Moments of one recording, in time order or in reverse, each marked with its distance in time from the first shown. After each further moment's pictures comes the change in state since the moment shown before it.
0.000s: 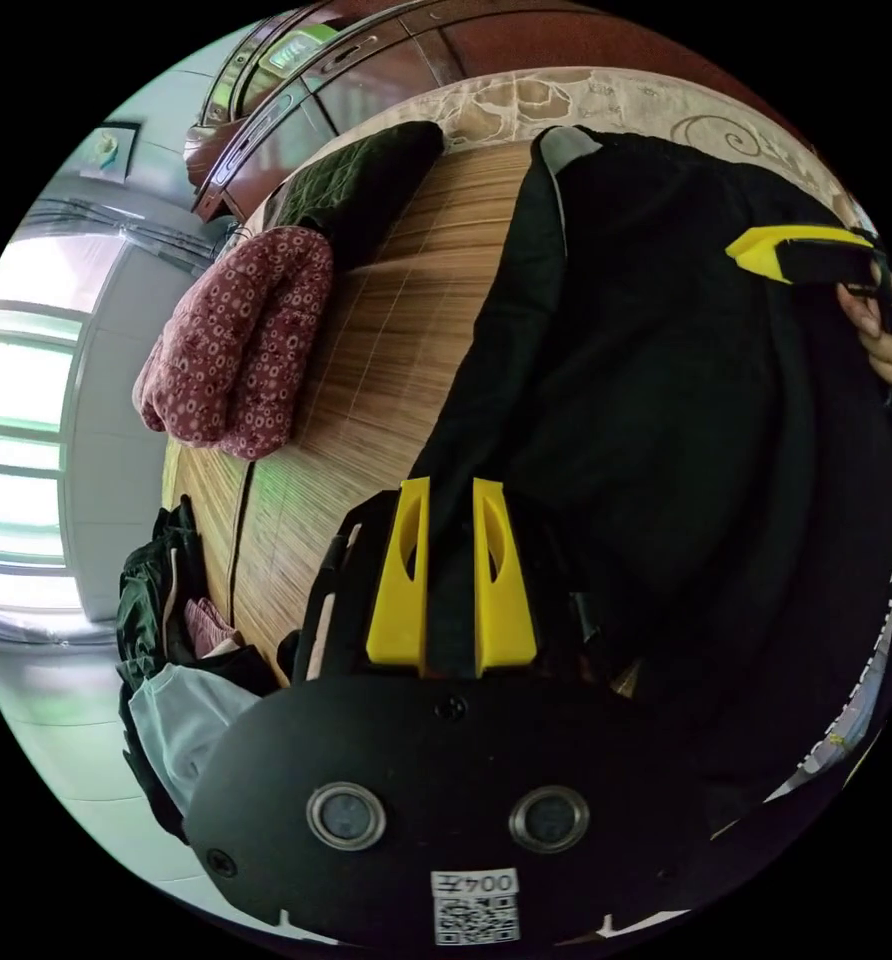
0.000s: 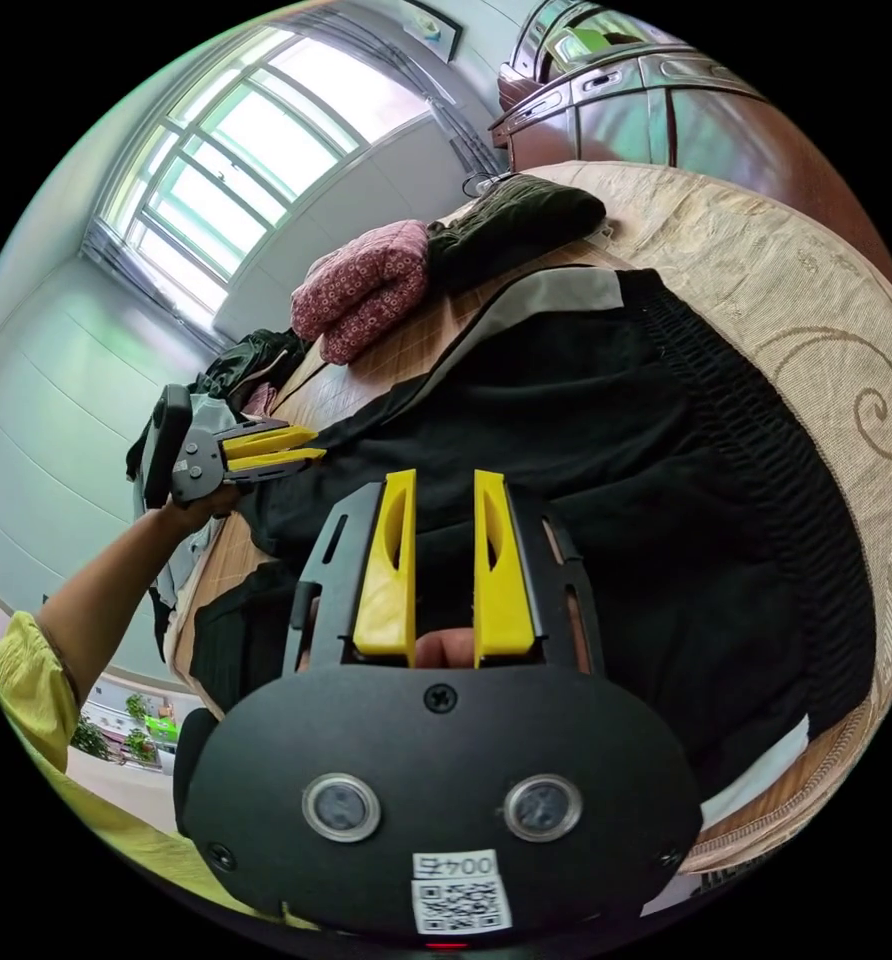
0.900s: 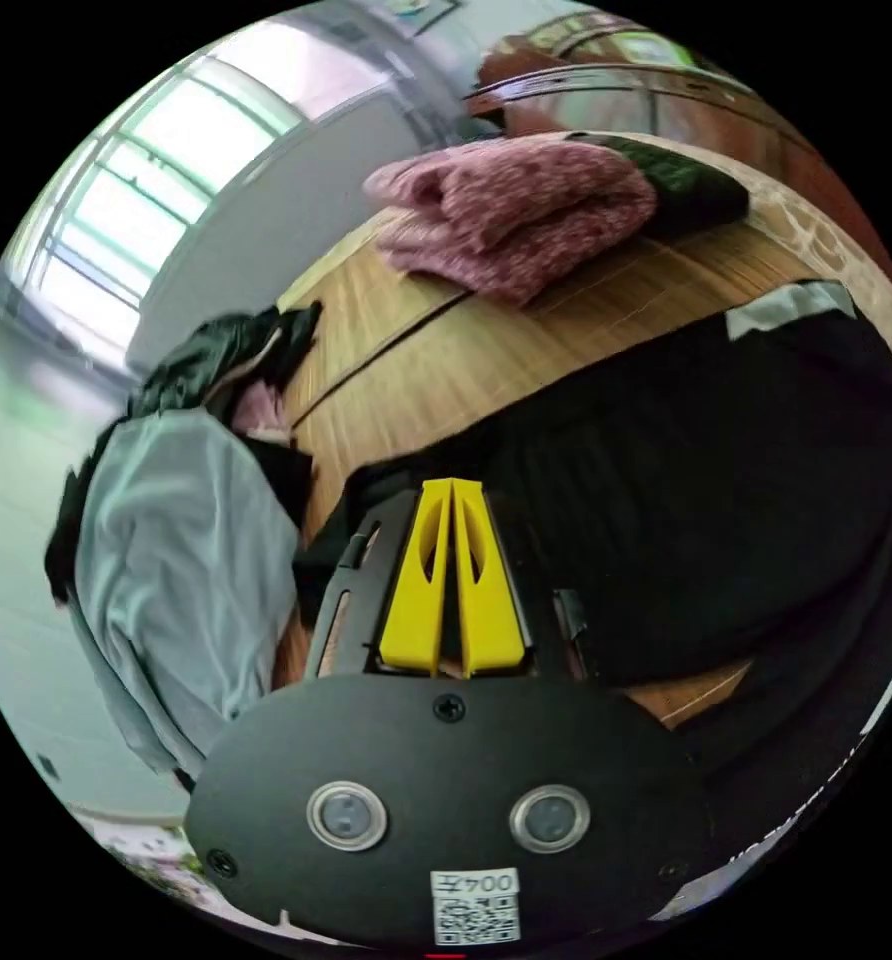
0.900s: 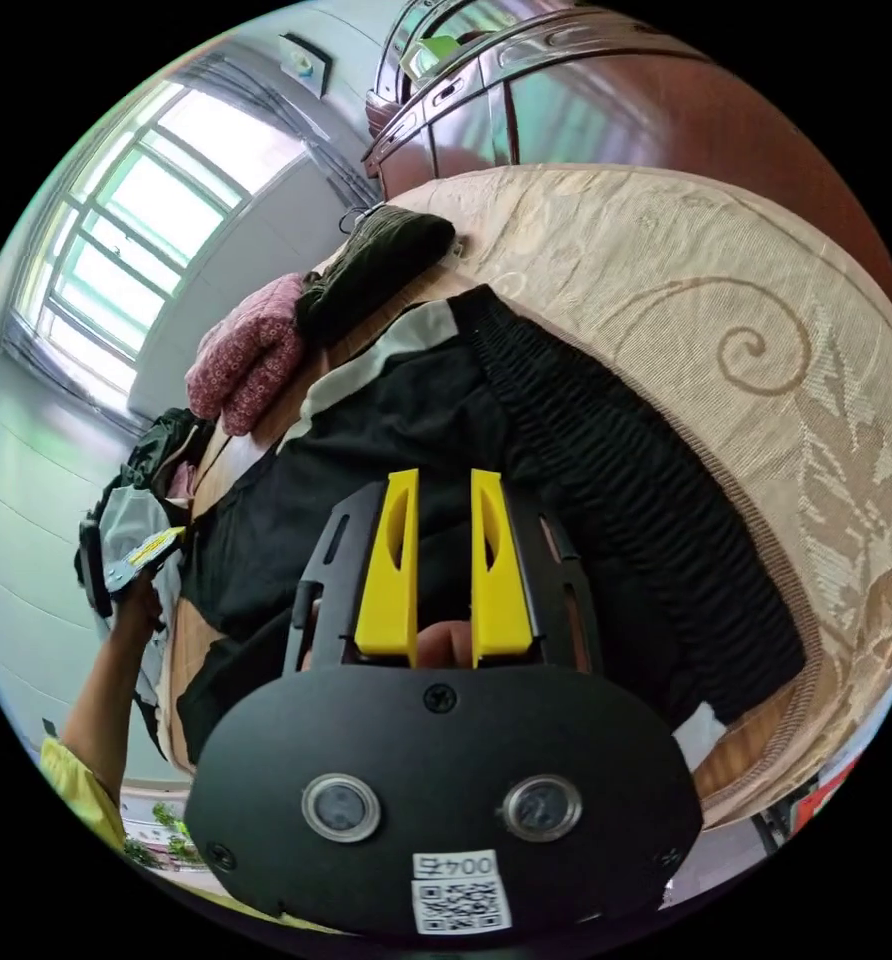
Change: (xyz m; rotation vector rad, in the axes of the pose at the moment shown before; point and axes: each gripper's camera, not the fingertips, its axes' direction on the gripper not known) left arm -0.136 0.119 0.021 -0.077 -0.111 -0.666; right arm 0.044 -0.059 -0.052 0.080 0.214 0.240
